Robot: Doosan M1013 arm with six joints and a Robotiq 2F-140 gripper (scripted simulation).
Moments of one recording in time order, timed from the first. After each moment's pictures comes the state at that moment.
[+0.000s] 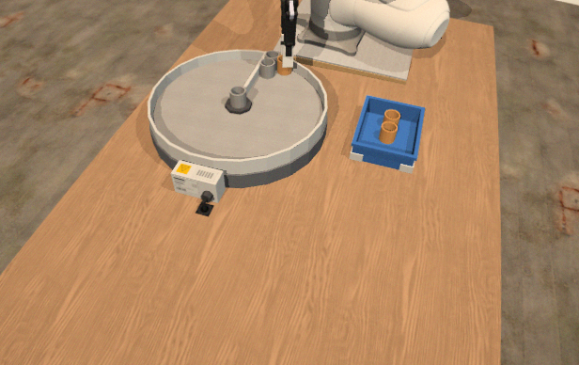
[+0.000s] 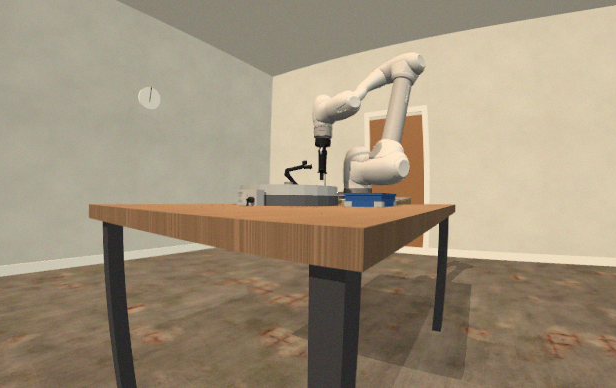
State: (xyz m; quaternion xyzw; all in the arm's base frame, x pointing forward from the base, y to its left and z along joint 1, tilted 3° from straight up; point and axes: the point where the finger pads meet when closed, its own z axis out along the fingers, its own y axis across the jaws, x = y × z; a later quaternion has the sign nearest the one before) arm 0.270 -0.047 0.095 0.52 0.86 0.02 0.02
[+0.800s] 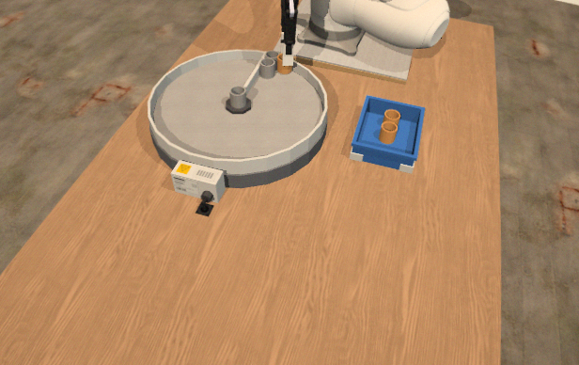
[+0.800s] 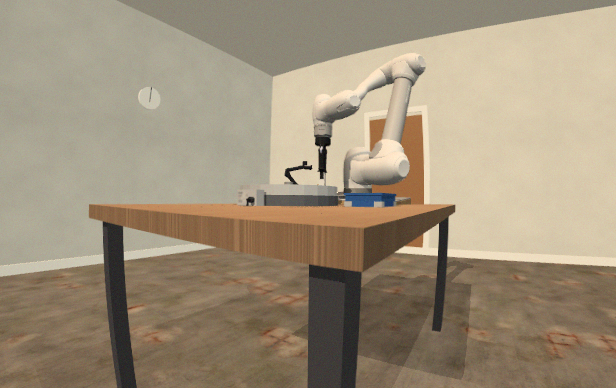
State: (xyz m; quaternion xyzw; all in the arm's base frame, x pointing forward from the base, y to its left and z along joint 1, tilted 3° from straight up) arm 0.270 -0.047 0.100 0.52 0.86 0.02 0.02
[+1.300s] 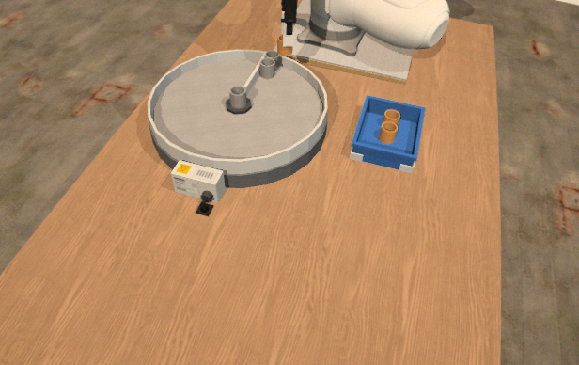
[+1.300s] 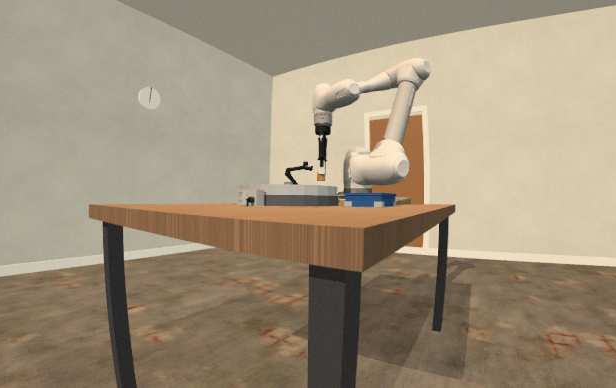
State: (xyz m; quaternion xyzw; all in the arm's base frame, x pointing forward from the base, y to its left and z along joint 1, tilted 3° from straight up) arm 0.267 -0.048 0.156 0.52 0.86 0.02 0.02
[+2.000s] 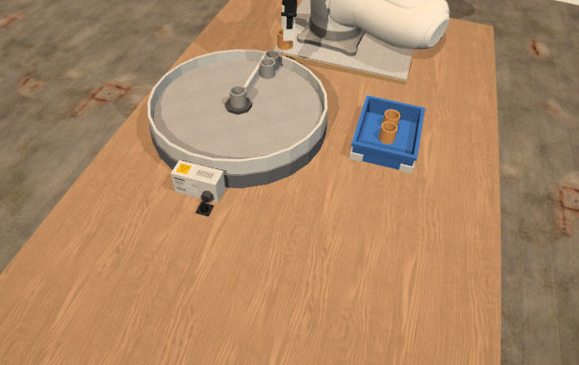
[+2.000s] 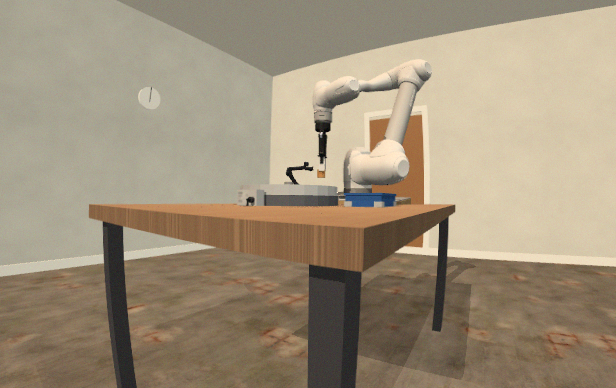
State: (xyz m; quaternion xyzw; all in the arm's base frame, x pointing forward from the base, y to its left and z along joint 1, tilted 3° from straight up) arm 0.266 -0.049 0.171 0.52 0.86 0.02 0.02
